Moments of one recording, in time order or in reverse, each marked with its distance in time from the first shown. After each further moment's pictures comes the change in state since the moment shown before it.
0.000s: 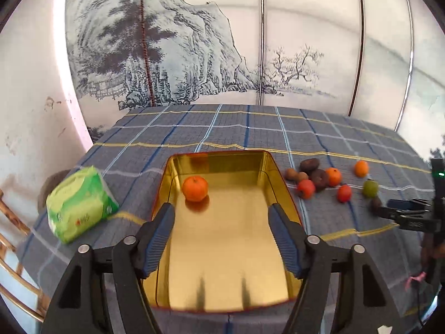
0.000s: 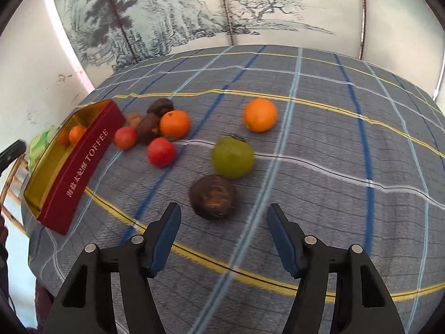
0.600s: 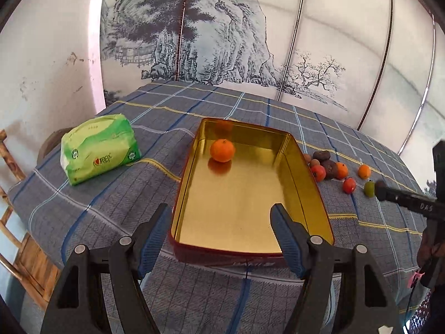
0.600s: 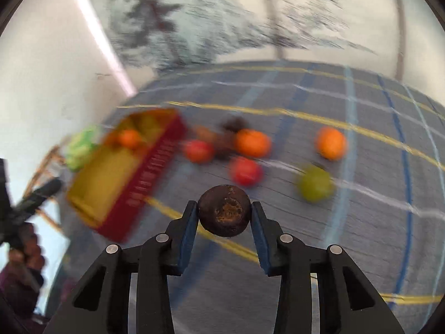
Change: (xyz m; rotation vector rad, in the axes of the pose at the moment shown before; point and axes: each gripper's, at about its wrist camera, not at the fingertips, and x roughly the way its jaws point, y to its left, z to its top) left arm -0.021 0.046 -0.050 -0.193 0.036 -0.007; right arm -0.023 0.071 0.017 -0.092 -0.045 0.197
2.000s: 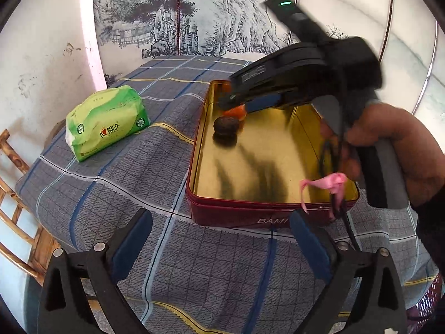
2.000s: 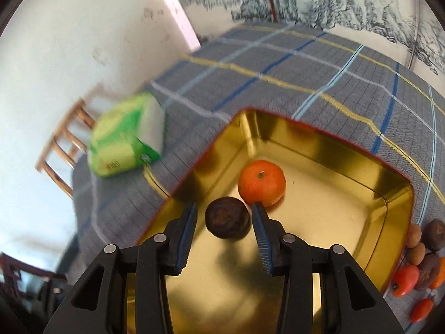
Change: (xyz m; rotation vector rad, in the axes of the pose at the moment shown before) left arm 0.009 0.006 -0.024 0.067 0.131 0.052; right arm 0.189 0.188 0.096 -0.171 0.261 0.178
